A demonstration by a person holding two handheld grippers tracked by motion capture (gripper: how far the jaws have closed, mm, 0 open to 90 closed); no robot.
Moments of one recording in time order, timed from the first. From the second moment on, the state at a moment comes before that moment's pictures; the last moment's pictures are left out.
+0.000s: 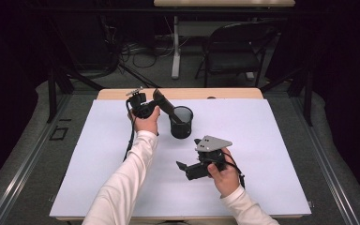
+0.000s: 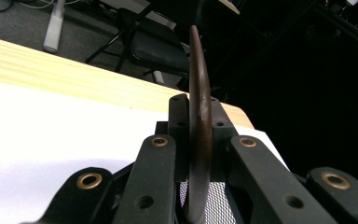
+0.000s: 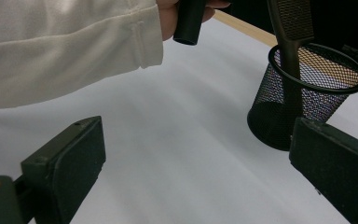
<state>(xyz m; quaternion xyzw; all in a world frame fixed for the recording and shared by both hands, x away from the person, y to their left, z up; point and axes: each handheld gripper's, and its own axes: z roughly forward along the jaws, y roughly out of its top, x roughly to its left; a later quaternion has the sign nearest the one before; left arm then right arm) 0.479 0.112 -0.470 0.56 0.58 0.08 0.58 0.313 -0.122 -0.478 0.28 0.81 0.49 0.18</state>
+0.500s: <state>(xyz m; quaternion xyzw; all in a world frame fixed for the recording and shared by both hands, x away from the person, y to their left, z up) 0.479 0.113 -0.471 0.57 0.58 0.08 0.57 0.313 -0.121 -0.479 0.27 0.81 0.49 0.18</state>
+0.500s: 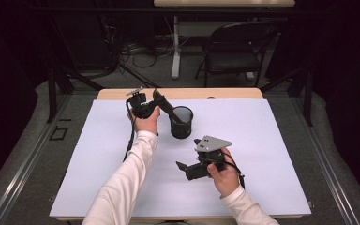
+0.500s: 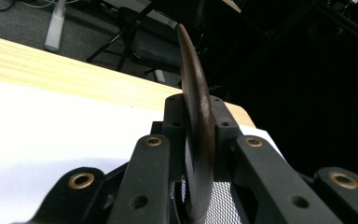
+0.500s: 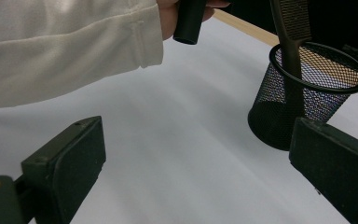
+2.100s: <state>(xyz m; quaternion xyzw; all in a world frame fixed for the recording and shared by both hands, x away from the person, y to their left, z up) 0.472 0.133 -0.454 0.54 0.59 0.12 0.59 0.314 -0.121 -0.481 0.28 0.81 0.48 0.18</state>
